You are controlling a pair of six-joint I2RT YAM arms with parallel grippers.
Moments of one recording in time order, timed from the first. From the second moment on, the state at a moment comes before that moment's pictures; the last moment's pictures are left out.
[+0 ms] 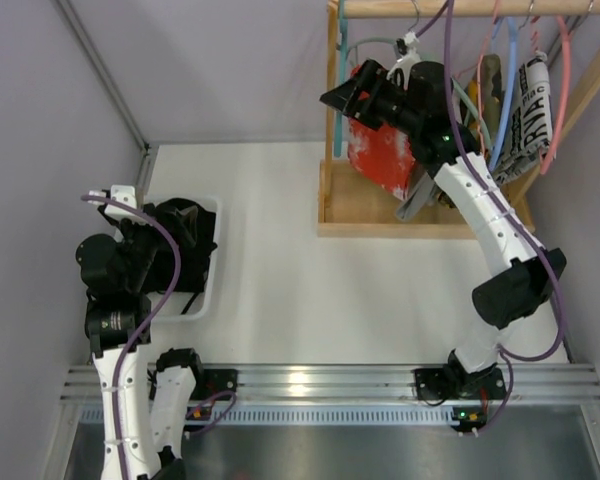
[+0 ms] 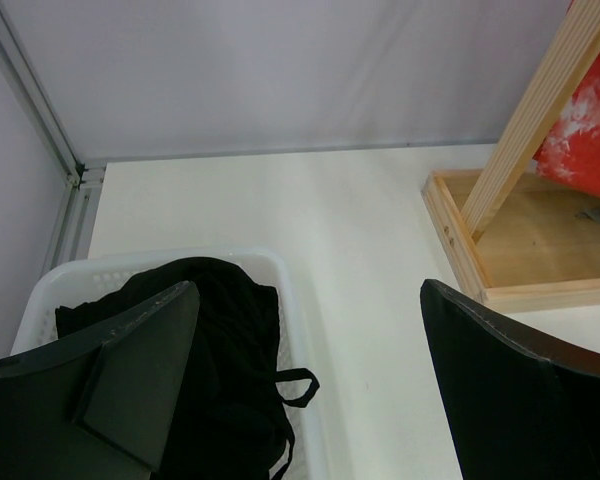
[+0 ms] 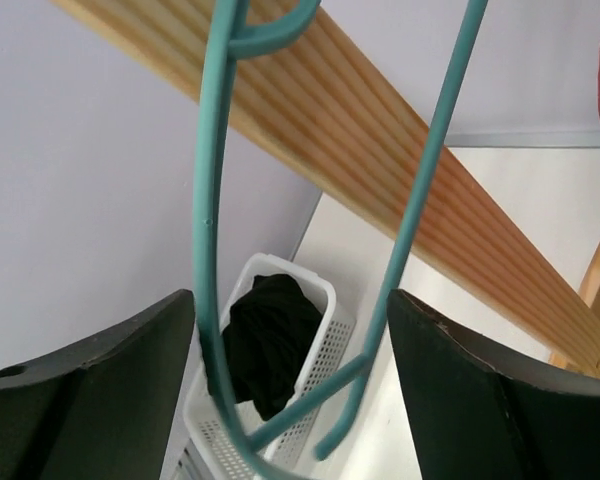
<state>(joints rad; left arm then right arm) 0.18 0.61 0.92 -0.32 0.35 -0.08 0.41 1.74 1.94 -0.29 -0.33 0.74</state>
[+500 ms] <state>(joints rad) 0.18 0.59 0.92 -0.32 0.35 -0.10 0.41 1.52 1.76 -0.31 -0.30 0.73</state>
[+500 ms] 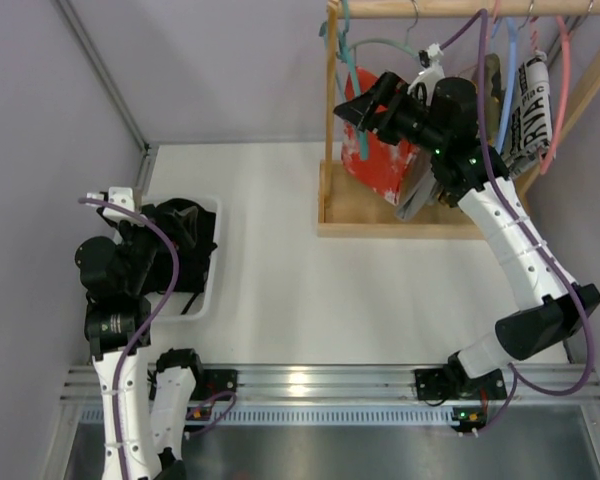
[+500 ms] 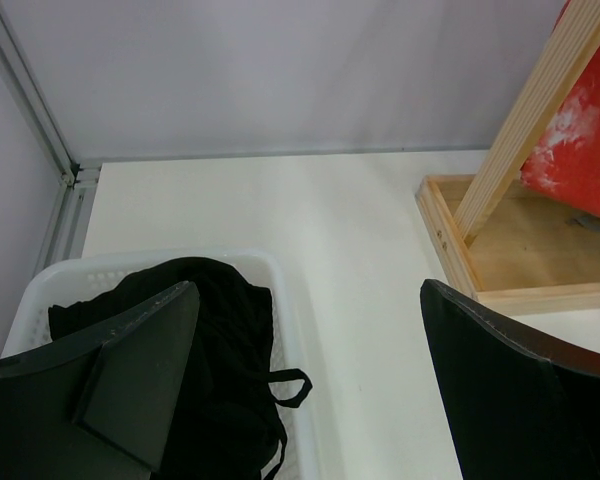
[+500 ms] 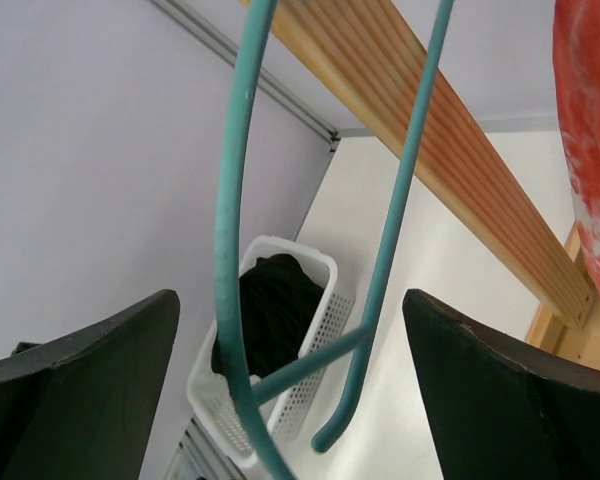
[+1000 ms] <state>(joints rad) 0.18 0.58 0.92 -0.35 0.35 -0.11 0.41 1.33 1.61 -0.33 -0.34 0.66</state>
